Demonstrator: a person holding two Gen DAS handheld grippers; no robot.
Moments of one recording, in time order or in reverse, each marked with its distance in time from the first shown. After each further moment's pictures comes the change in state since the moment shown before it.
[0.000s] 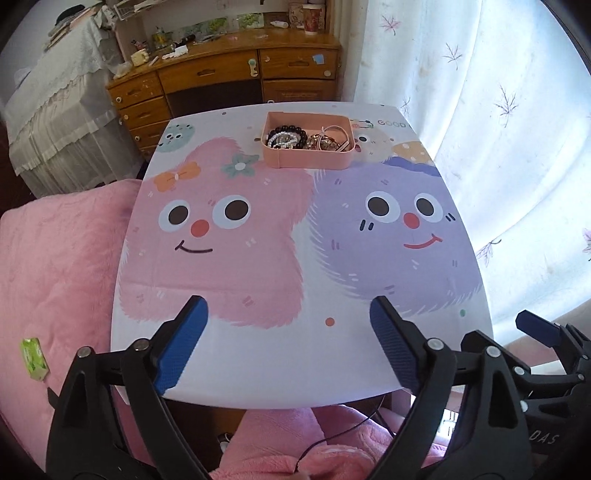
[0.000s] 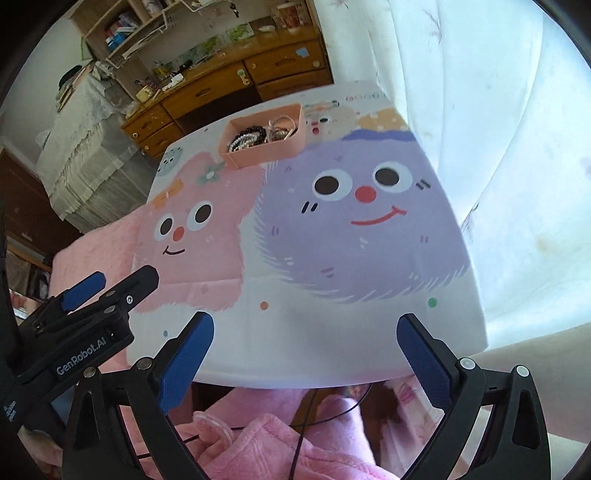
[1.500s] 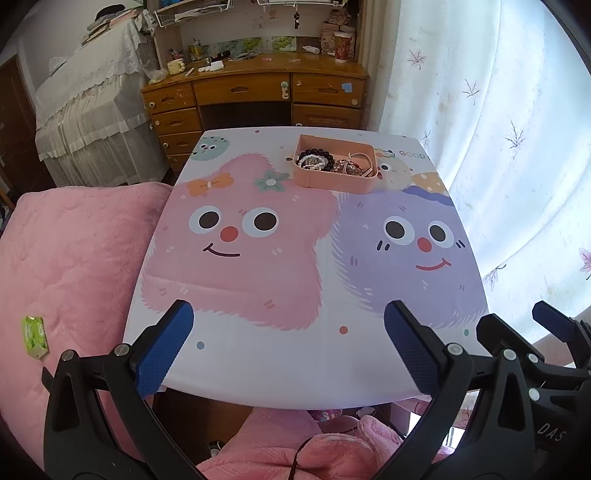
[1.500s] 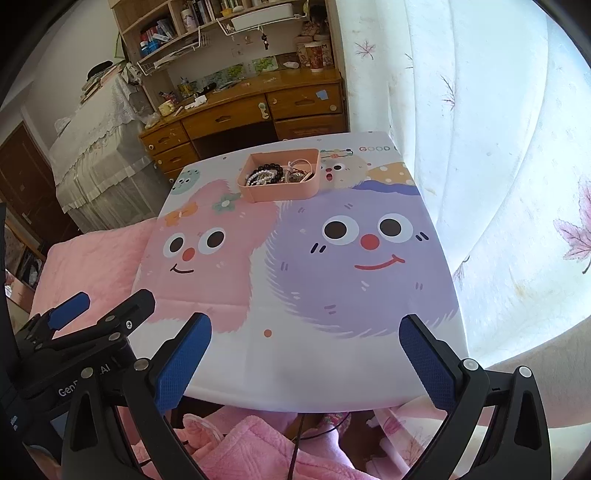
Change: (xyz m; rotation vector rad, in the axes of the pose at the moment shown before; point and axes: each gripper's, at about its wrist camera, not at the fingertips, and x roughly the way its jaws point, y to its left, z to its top) left arm -0.034 0.019 -0.022 -0.090 -0.108 0.059; right arm -0.035 0.019 0.001 -0.092 -0.149 -0.005
